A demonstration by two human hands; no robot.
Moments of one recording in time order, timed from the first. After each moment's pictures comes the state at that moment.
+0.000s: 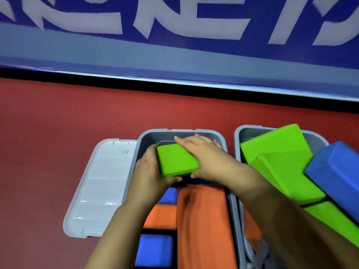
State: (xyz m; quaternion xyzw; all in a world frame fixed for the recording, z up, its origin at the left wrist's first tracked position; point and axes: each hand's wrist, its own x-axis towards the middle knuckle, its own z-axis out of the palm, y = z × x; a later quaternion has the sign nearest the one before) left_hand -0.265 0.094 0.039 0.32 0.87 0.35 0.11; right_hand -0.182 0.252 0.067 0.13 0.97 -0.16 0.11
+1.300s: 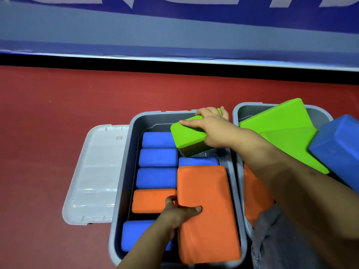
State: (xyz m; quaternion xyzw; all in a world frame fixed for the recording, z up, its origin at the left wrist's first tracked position) left_hand -0.186 0.078 -0.083 -0.09 0.68 0.42 0.59; right_hand -0.196 0.307 0.021 0.19 0.97 -0.13 0.07
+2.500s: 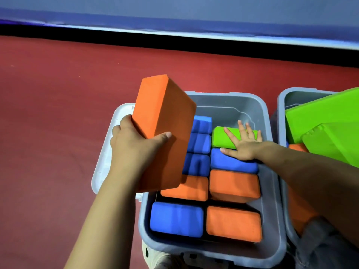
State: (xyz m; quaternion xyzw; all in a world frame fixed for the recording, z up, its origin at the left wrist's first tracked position) left_hand -0.321 0.040 0.041 0.08 0.93 0.34 0.13; right_hand -0.193 0.307 -0.141 0.26 0.90 -0.14 0.33
